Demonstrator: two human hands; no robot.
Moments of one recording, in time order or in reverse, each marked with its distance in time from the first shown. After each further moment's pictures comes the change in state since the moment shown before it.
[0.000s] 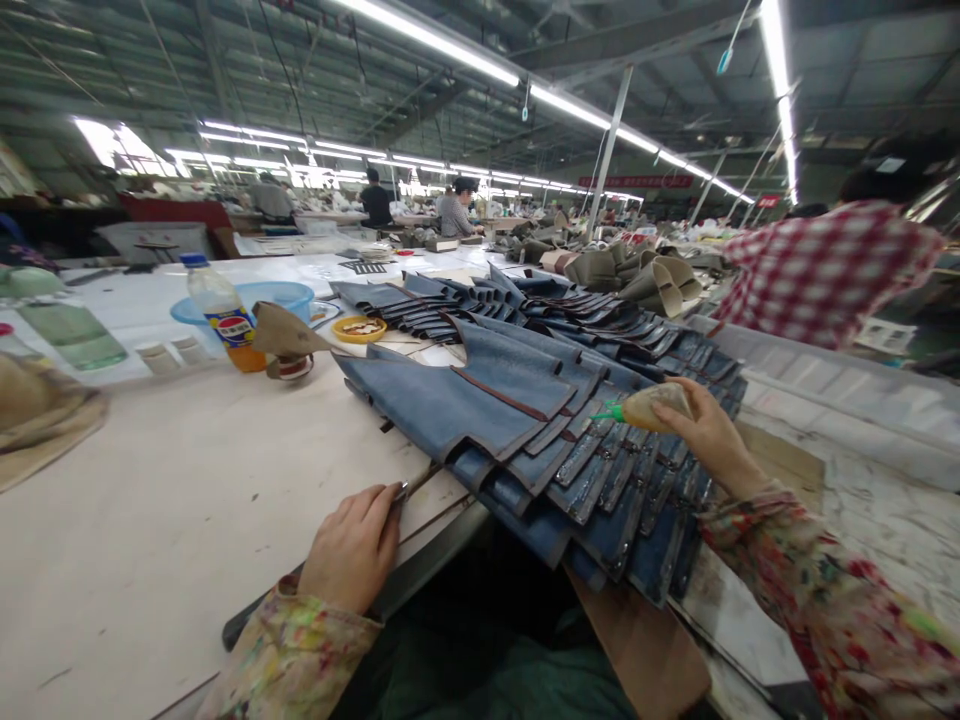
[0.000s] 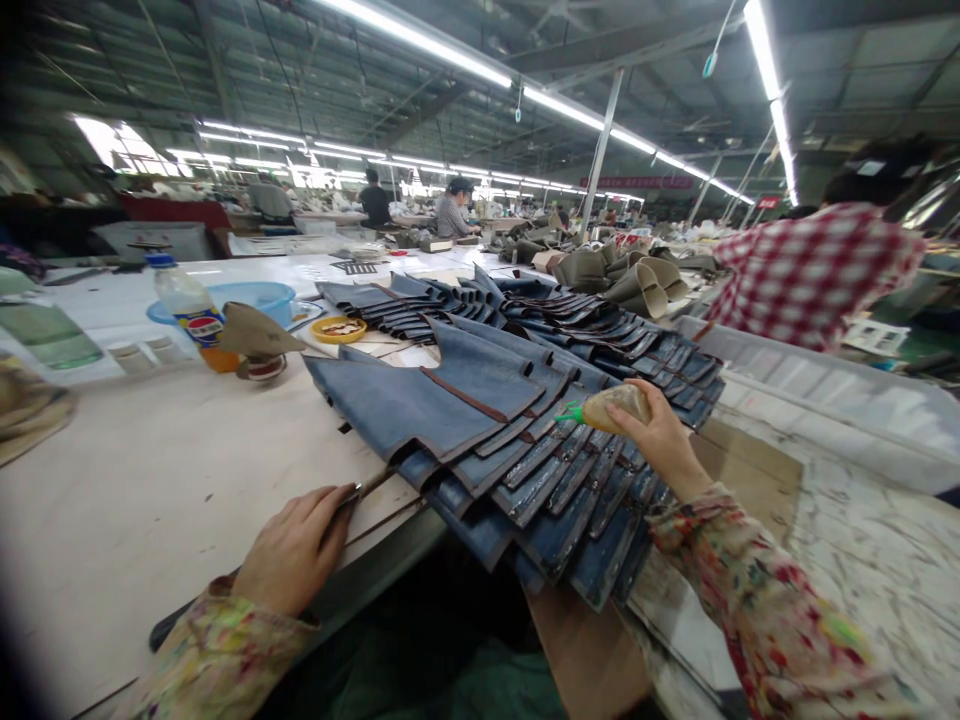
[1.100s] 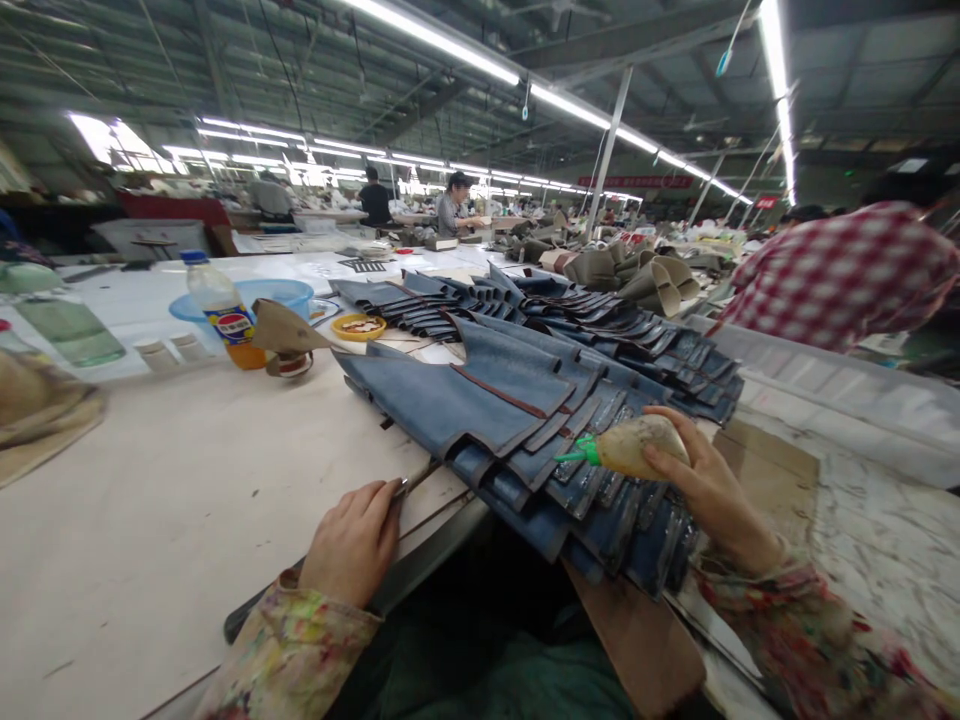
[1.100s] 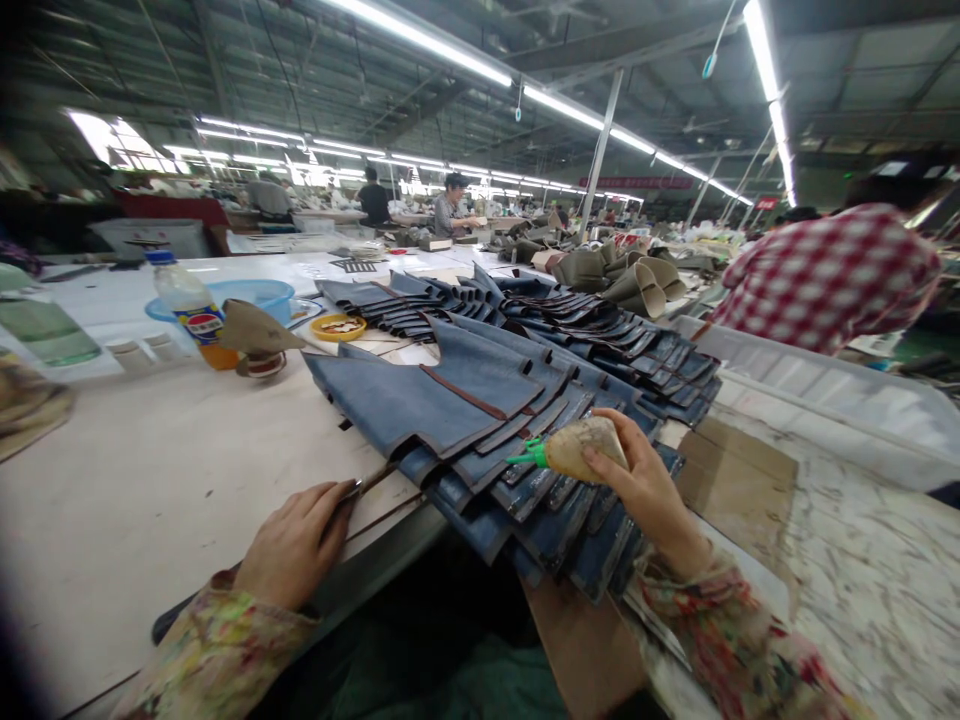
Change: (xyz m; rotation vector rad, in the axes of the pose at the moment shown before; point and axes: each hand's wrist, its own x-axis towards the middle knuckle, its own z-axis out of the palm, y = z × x) left_hand 0.000 0.001 -0.002 0.004 -0.012 -0.006; right_hand -0.060 -0.070 -0.002 0.218 -0.170 0.051
